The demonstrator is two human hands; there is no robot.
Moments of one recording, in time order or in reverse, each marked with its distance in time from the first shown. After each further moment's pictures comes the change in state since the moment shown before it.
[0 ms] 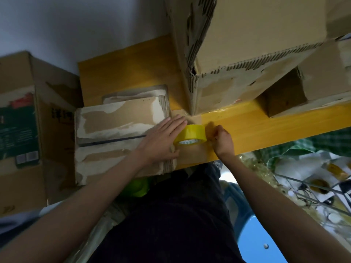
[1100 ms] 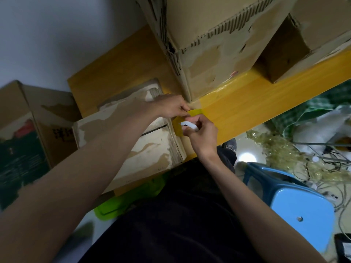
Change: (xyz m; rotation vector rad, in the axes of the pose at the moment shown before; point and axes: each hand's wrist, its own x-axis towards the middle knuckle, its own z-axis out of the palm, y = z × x) left_hand 0.101 -0.021 -0.049 -0.196 -0.436 -0.028; right_hand -0.096 -0.115 0.000 0.867 0.215 0.114
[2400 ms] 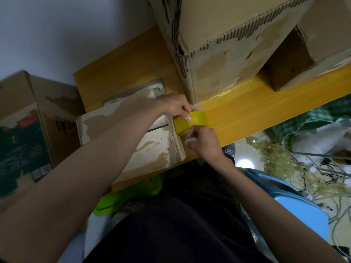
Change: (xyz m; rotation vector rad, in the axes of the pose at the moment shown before) left_hand 0.000 0.000 -0.007 -0.103 -0.031 -0.044; right_hand 0.016 0.015 -0.015 -0.561 -0.346 -0.047
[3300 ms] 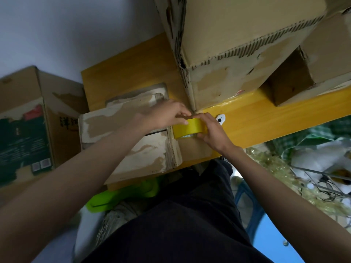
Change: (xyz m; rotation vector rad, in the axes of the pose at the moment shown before) left_hand -0.033 -0.005 0.008 0.067 0.272 0.145; right_hand 0.066 0.042 -0.039 -0.032 -0.080 -0.448
